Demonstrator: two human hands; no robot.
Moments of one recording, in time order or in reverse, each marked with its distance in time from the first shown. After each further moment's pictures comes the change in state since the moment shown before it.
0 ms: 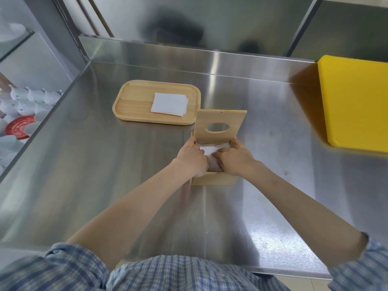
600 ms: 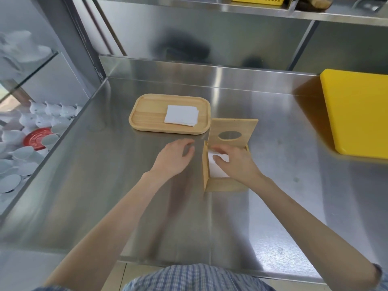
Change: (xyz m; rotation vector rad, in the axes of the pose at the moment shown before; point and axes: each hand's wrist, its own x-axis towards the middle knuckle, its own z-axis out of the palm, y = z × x) left_hand -0.062 -0.056 0.018 -1.025 0.475 -0.329; right_hand -0.026 -0.040 -0.026 0.915 0.422 0.092
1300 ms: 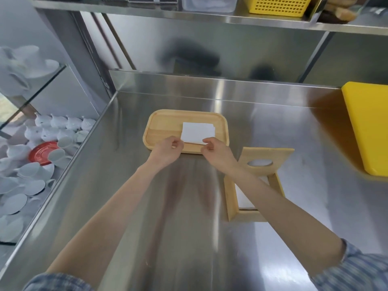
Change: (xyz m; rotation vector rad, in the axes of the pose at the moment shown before) left_hand 0.083 -0.065 -0.061 -0.151 -0.023 -0.257; right_hand 0.108 -0.075 0.036 0.274 -0.030 0.201
